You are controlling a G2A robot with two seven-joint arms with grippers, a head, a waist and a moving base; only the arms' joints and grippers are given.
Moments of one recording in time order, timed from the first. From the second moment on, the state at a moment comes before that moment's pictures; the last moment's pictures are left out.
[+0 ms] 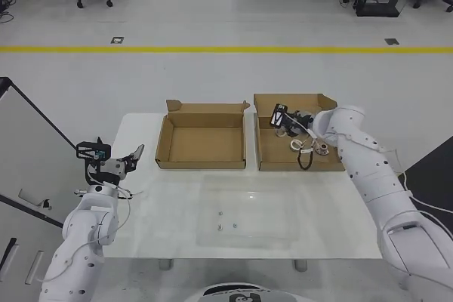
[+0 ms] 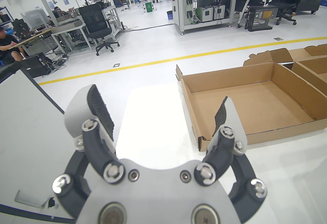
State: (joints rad) left arm 1.73 -1.15 -1.60 -1.80 1.33 0.00 0.00; right arm -0.80 -1.19 1.05 -1.04 -1.66 -0.80 0.39
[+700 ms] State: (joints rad) left arm 1.73 -1.15 -1.60 -1.80 1.33 0.00 0.00; right arm -0.80 -1.22 0.99 -0.97 -1.63 -0.75 0.42
